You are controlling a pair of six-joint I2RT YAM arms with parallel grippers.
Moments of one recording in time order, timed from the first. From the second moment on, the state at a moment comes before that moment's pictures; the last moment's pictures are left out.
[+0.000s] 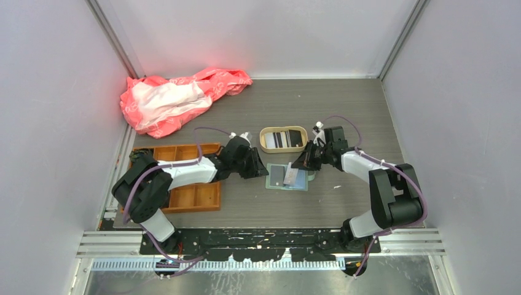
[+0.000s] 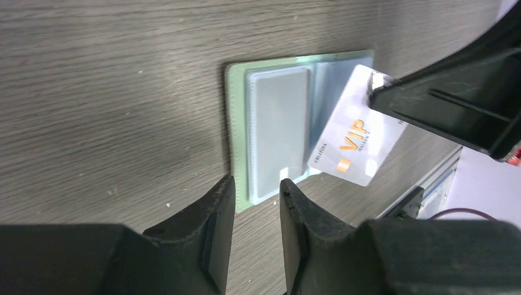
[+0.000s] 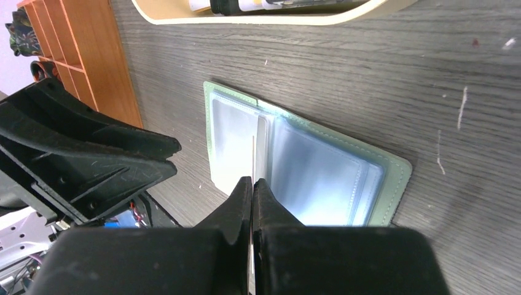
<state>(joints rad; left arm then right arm) -0.77 1.63 0.82 0.04 0.15 -0.93 0.19 1.48 0.67 -0.11 -0.62 0.55</state>
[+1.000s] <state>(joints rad) -0.82 1.78 0.92 0.03 0.23 -0.89 0.19 1.54 0.62 0.01 -0.65 0.56</state>
